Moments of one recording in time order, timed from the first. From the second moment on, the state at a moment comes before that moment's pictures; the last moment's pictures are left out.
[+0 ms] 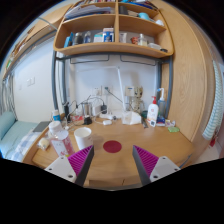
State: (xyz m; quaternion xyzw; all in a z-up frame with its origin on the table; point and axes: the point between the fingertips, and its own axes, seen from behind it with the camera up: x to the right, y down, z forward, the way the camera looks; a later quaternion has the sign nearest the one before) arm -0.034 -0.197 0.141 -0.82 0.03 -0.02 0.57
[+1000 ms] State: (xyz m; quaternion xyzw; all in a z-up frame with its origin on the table) arm -0.224 -0.109 0.077 -0.77 -0.10 0.05 0.63
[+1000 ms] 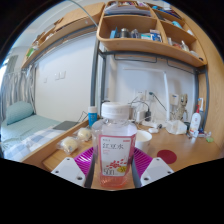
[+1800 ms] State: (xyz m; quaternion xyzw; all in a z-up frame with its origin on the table) arm -0.271 -0.033 0.165 -0.71 0.30 0.39 0.50
